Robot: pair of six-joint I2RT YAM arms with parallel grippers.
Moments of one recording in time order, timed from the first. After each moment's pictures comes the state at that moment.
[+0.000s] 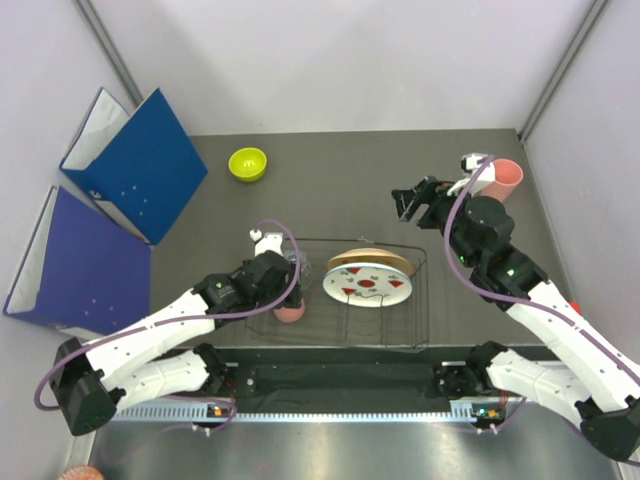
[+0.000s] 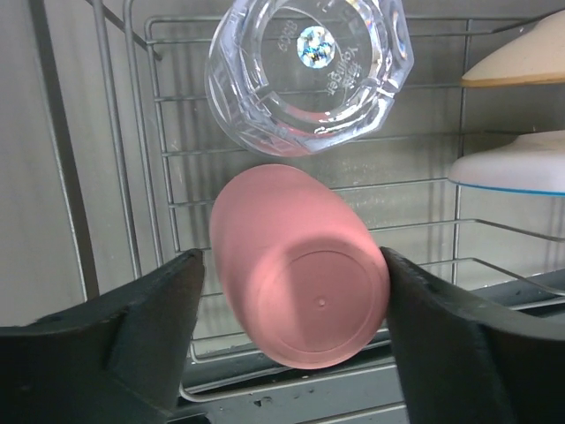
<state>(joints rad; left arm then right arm) -0.87 0.97 0.71 -0.65 -0.31 -0.70 0.63 0.89 0.94 -0.13 0.28 0.47</state>
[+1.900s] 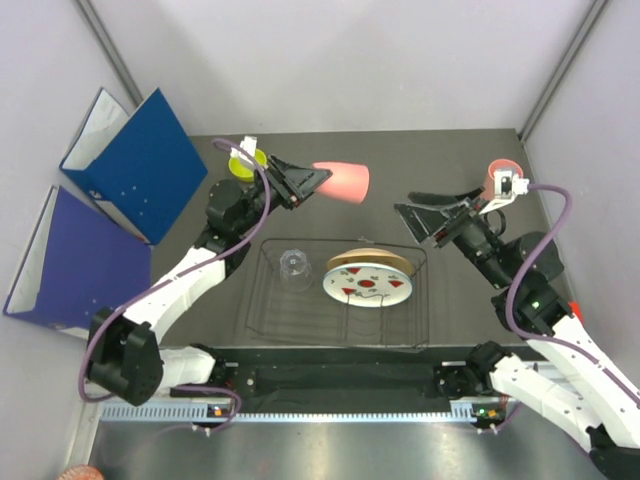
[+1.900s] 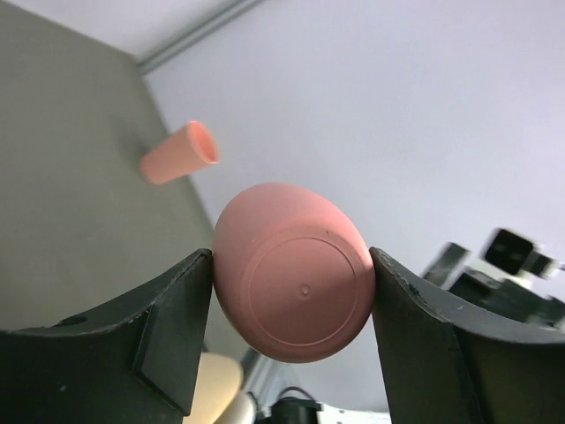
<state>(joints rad) -0.43 1.24 0.88 0.52 0.40 -1.15 0.63 0.66 0.82 0.15 -0.10 0.63</state>
